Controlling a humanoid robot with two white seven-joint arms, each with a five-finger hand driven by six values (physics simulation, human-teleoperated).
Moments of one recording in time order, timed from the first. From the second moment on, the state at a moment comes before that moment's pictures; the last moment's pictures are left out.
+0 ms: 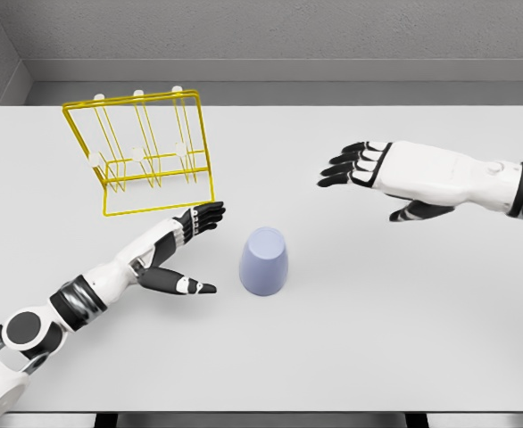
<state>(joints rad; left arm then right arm) -0.18 0.68 -0.71 -1.65 0.57 -0.28 -0.20 -0.41 -0.83 0.30 -1.74 0.20 -0.62 0.61</state>
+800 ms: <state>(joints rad) -0.21 0.58 -0.73 -1.66 0.56 -0.19 -0.20 -0.17 -0.71 -0.12 -1.60 0.10 -0.61 0.61</state>
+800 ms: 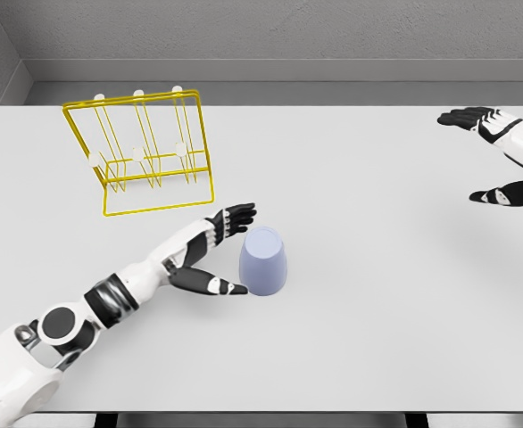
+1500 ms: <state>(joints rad) -0.21 0.52 -0.73 -1.65 0.56 -0.15 -0.20 -0.17 -0.70 -0.12 -1.60 0.10 -0.61 0.61</state>
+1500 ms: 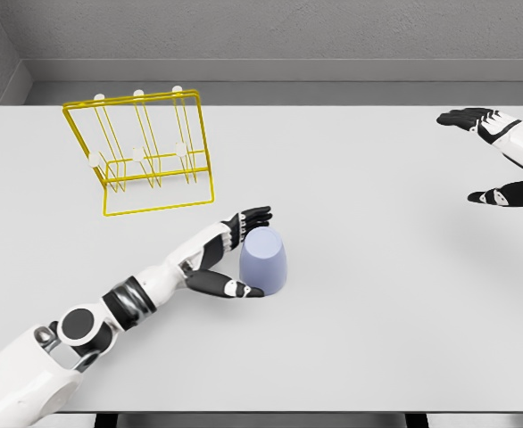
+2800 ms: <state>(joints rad) -0.21 0.48 -0.73 -1.63 0.57 -0.16 -0.20 -0.17 -0.70 -0.12 -1.60 0.10 -0.61 0.61</state>
